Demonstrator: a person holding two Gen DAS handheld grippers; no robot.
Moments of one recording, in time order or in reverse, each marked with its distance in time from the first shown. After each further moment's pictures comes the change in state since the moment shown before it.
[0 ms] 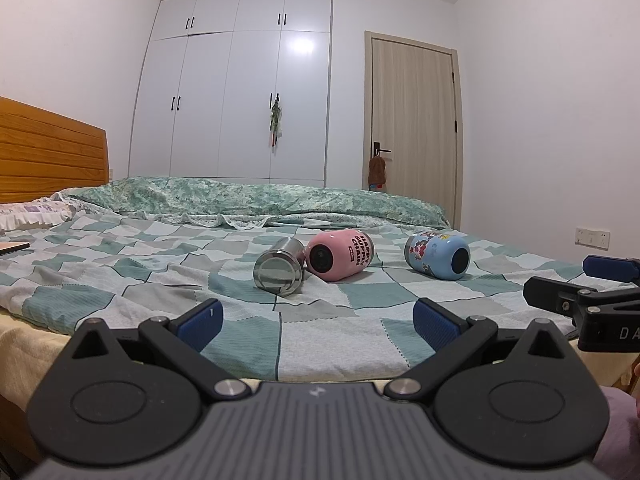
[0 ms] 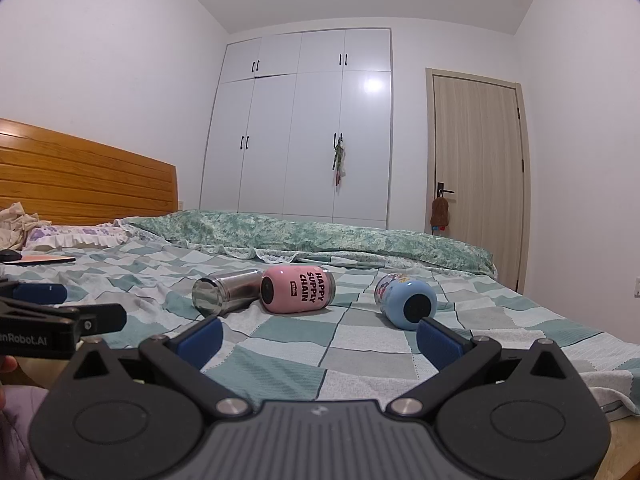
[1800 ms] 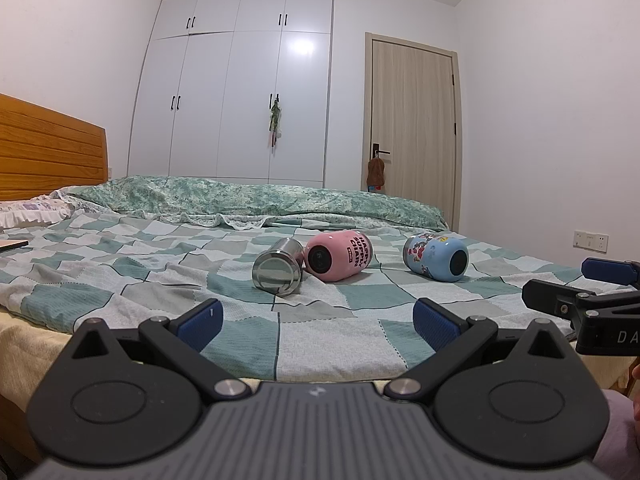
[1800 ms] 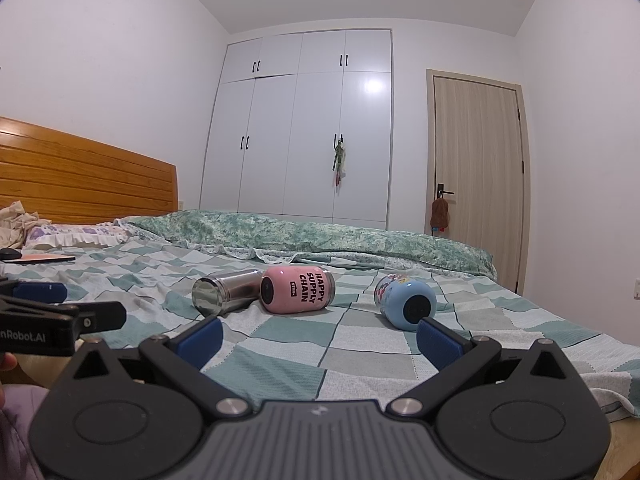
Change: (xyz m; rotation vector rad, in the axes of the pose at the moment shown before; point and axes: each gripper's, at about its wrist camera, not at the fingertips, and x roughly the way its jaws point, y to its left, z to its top) left arm 0.000 0.001 -0.001 -0.008 -0.002 -0.003; right arm 0.000 0.001 0.000 -0.003 -0.001 0.000
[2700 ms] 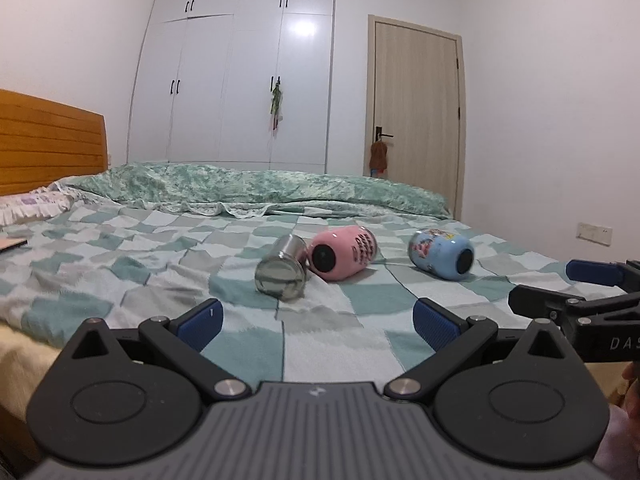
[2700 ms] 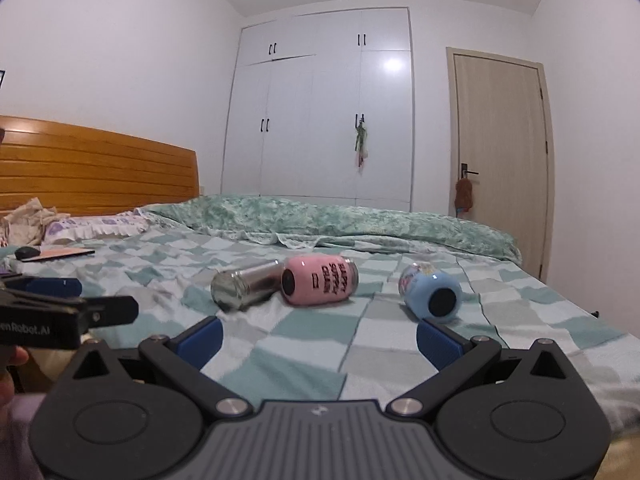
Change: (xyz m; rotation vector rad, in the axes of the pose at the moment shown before) left arm 0.023 0.001 0.034 -0.001 0.066 0.010; right arm 0.027 -0.005 0.020 0.016 0.065 0.089
